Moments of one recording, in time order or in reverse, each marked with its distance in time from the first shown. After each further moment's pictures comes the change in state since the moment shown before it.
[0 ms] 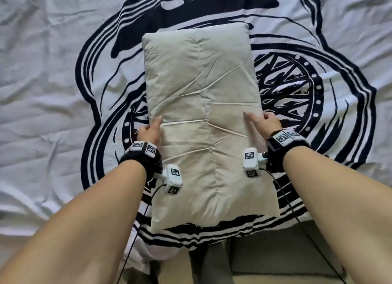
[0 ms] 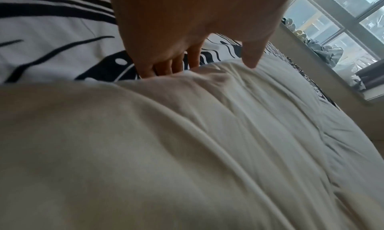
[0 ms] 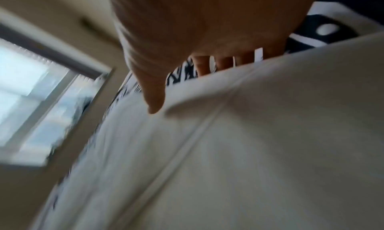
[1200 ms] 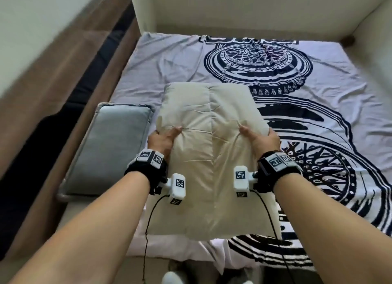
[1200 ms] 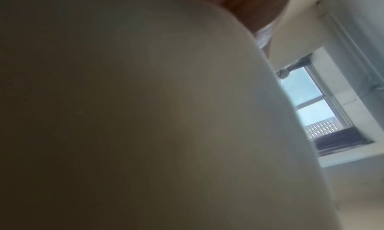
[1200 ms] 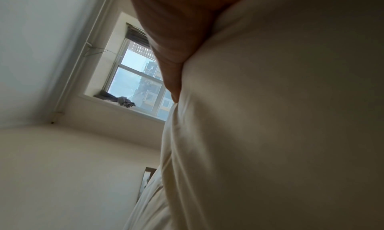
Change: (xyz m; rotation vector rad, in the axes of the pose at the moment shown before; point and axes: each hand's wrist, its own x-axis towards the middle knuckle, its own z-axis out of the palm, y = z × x) left_hand -0.145 0.022 -0.473 -0.538 0.164 0.320; right_hand -0.458 -0.246 0.158 0.394 -0.096 -0.474
